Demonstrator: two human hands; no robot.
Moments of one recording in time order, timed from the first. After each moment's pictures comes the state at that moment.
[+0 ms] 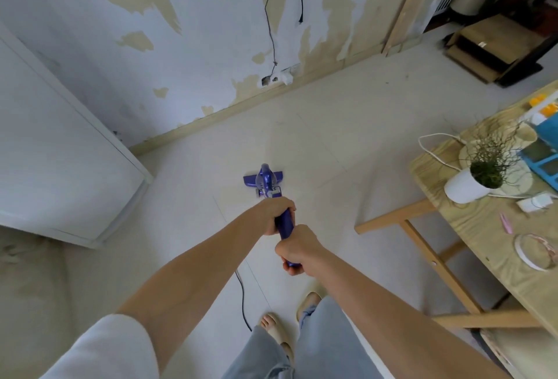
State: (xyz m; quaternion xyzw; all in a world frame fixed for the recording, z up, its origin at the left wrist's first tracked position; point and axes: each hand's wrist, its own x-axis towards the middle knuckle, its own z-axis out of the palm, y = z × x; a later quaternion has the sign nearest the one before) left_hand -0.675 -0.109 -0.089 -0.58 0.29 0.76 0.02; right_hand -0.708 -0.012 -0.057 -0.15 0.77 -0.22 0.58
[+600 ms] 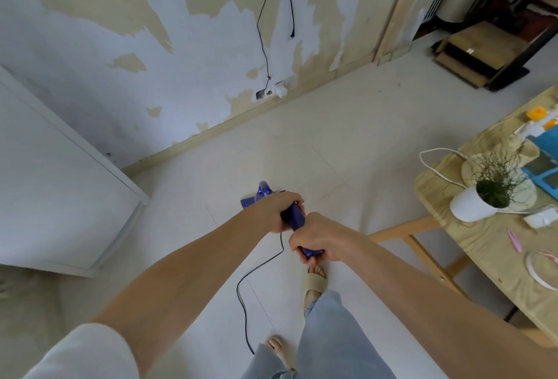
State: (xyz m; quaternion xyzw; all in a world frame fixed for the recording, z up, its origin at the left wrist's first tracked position) left_hand -0.708 -0.166 -0.064 -0.56 0.24 0.79 0.00; right_hand -0.757 -0.067 -0.013 -0.21 0.75 -0.18 0.60
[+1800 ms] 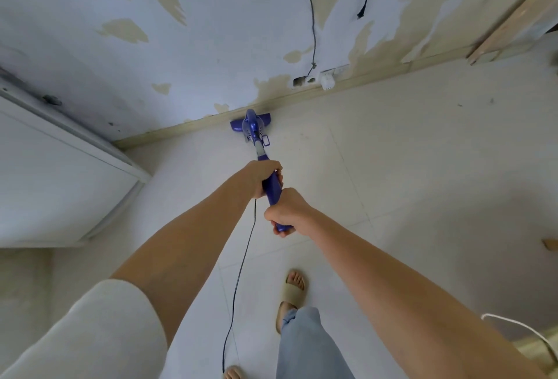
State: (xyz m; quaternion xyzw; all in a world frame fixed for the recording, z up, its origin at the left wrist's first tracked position) left_hand -0.881 -0.494 -0.140 -0.66 0.17 0.72 -0.11; right_hand -0.946 -0.412 -0.123 -0.30 0.71 -0.10 0.63
